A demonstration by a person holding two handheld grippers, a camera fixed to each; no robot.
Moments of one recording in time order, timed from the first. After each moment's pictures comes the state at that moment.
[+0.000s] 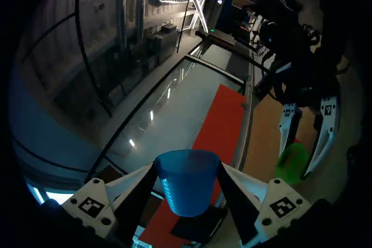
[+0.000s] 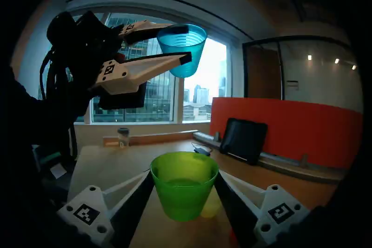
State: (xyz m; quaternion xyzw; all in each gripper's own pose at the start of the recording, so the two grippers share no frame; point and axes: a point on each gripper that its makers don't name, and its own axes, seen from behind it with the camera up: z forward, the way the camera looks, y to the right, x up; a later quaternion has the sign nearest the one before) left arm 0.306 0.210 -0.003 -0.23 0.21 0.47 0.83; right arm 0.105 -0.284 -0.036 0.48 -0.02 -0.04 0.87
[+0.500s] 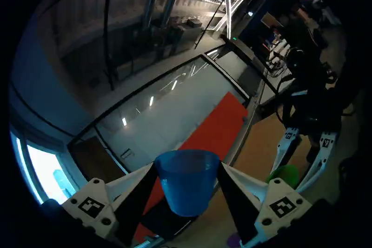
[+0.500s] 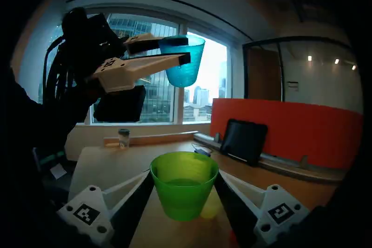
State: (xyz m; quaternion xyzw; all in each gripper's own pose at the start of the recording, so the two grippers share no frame) left arm 0.301 0.196 -0.001 -0.25 0.16 0.34 0.89; right arm 0.109 -0.283 -0.040 0.48 -0.02 -0.04 0.87
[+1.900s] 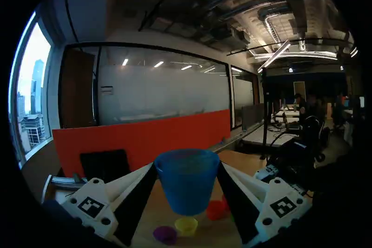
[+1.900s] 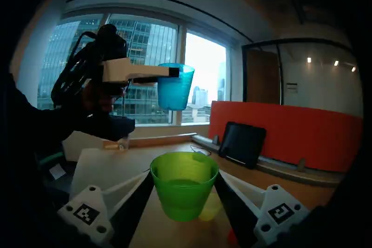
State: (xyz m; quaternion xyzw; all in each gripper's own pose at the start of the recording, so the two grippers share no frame) left arm 0.263 0.155 0.019 -0.31 0.00 0.03 0.95; right arm 0.120 -0.280 -0.041 0.48 -0.02 -0.05 0.88
